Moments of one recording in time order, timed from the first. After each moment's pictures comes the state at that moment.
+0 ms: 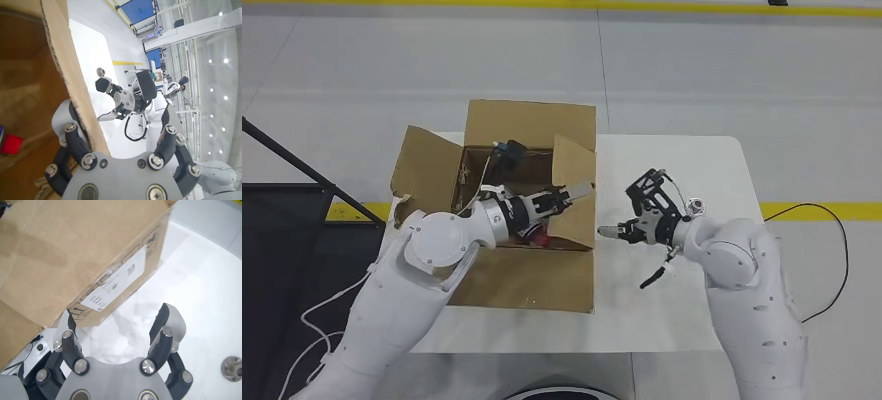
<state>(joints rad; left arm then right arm) 0.98 -1.15 -1.14 -1.81 -0.06 0.18 -0.68 -1.07 -1.34 1.44 -1.71 -0.89 -0.50 1.02</state>
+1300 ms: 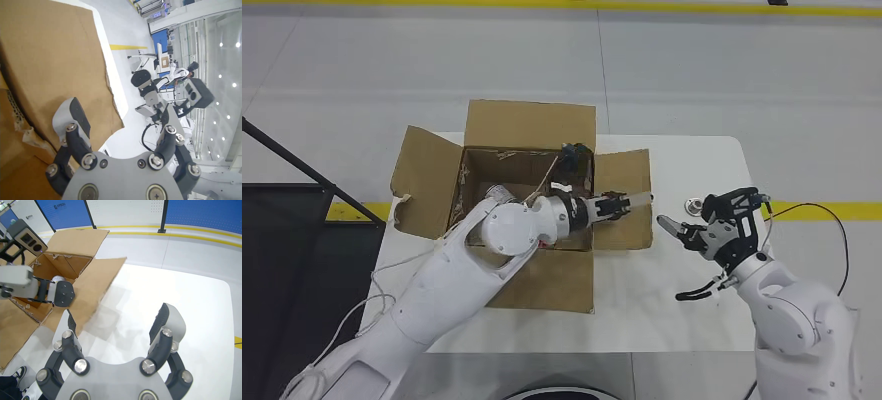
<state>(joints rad) 0.78 -1.25 -0.89 -1.66 -0.05 0.19 -0.60 -1.39 -1.28 1.66 -2.02 -0.95 -0.33 0.71</state>
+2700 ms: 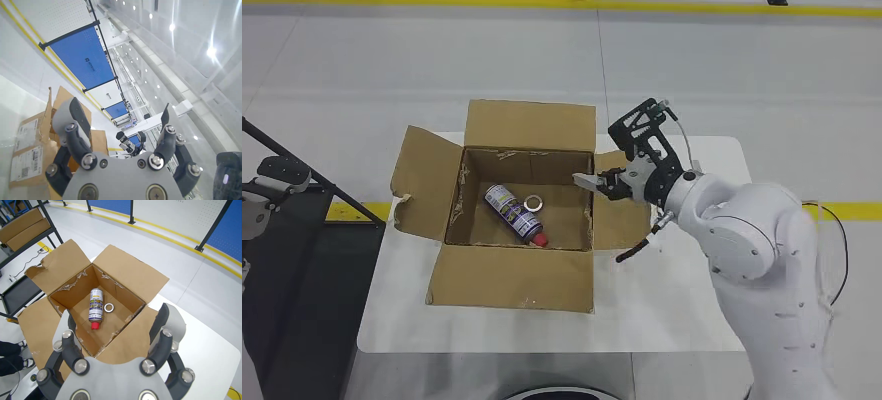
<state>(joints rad) 1.58 -1.16 -2.27 -2.11 -0.51 0.04 -0.57 -0.75 -1.30 1.17 -1.94 -0.85 -0.08 1.12</state>
